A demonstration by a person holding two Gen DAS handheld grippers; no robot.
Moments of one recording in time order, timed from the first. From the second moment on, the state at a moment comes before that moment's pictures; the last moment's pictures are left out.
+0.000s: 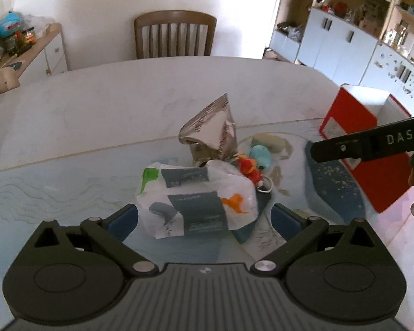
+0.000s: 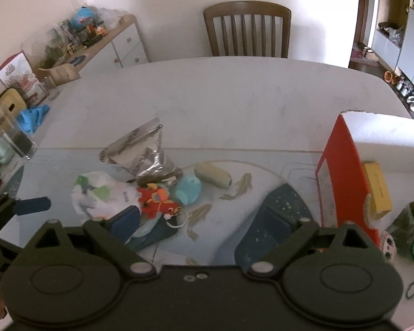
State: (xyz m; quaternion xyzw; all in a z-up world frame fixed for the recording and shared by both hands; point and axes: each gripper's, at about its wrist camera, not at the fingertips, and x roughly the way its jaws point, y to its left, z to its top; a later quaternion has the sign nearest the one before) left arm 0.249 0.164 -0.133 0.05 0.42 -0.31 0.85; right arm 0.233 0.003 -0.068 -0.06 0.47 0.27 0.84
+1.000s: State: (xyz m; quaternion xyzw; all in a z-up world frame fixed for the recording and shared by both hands) left arm 0.291 0.124 -0.192 0.21 0.39 -0.44 0.78; right arm 0.278 0.049 -0.120 -0.04 0.52 0.27 0.81
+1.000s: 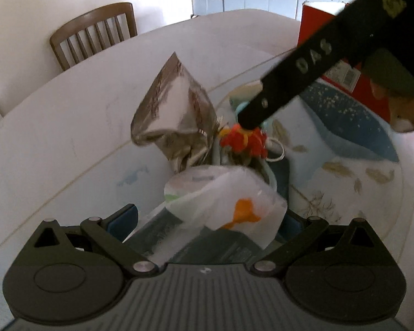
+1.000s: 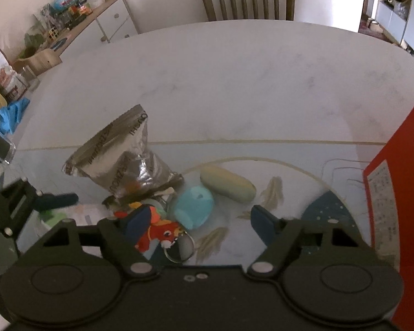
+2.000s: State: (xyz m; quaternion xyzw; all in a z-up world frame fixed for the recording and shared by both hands) left arm 0.277 0.147 -0.170 0.10 0.45 -0.33 0.82; right arm 0.283 0.035 -0.116 0.00 0.53 0.28 0.80
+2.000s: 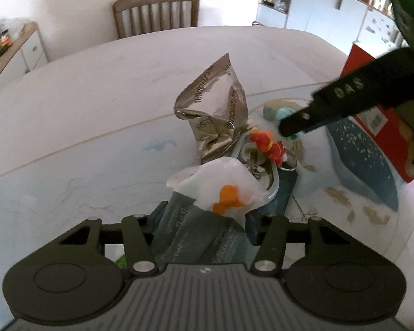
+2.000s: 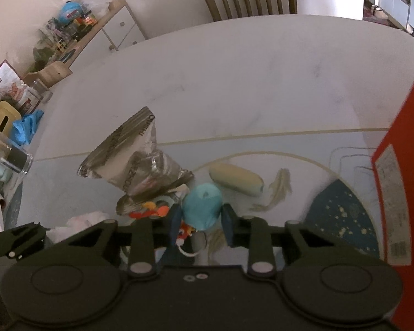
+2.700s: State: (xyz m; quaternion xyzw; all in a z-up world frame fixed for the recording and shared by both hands) left arm 0.230 0.122 -0.069 0.06 0.47 -0.32 0.82; right arm 0.206 -0.050 -0.039 -0.02 0.48 0.31 0.82
